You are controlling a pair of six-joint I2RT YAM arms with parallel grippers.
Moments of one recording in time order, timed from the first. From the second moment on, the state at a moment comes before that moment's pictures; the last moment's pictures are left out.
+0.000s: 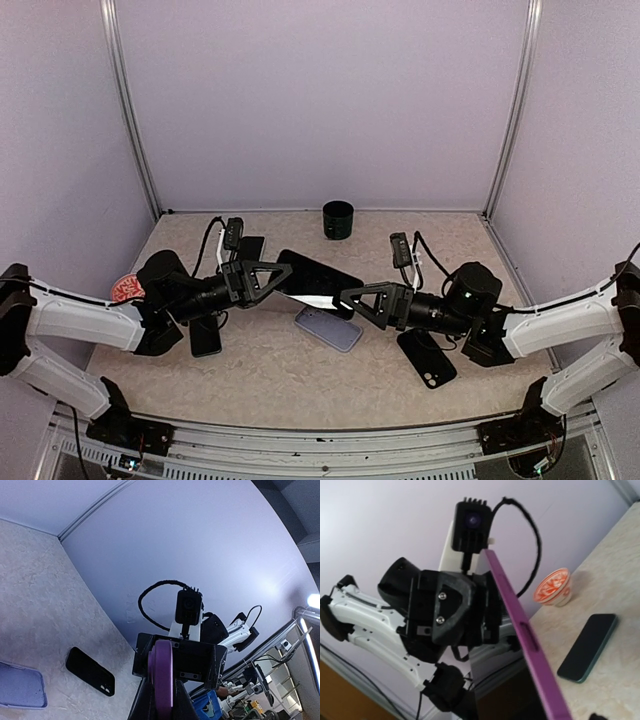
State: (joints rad) left arm -0.81 1.33 0.50 1.01 0.42 -1.01; right arm 0.97 1.33 0.50 0.96 -0.34 0.81
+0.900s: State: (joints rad) left arm -0.81 1.58 0.54 1.28 0.44 -1.09; right arm 0.91 1.52 0.55 1.18 -0.49 0.95
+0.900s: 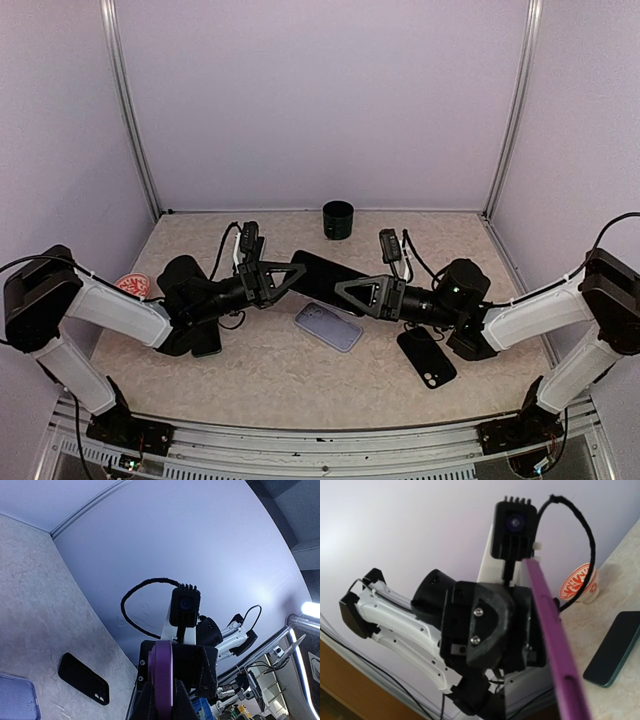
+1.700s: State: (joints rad) left arm -0.76 1.61 0.54 1.23 0.41 -1.08; right arm 0.87 1.45 0.53 1.03 -0.47 1.01
